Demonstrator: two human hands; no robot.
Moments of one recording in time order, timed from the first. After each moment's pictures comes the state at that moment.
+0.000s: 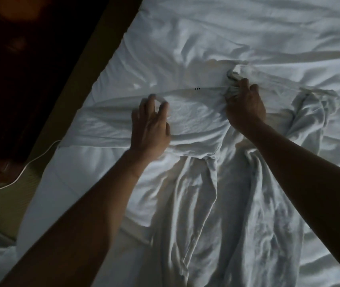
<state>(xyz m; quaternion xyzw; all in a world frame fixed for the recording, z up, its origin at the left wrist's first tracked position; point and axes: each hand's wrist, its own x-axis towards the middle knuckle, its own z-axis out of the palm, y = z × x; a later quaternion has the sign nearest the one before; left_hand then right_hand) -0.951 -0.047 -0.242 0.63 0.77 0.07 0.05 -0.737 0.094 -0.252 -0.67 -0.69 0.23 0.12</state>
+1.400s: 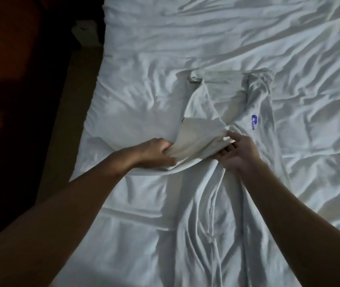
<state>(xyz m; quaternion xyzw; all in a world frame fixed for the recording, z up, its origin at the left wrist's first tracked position) -0.949 -0.061 -0.144 0.70 0.55 -0.14 0.44 -0.707 -0.074 -0.180 -0.54 0.13 0.70 0.45</state>
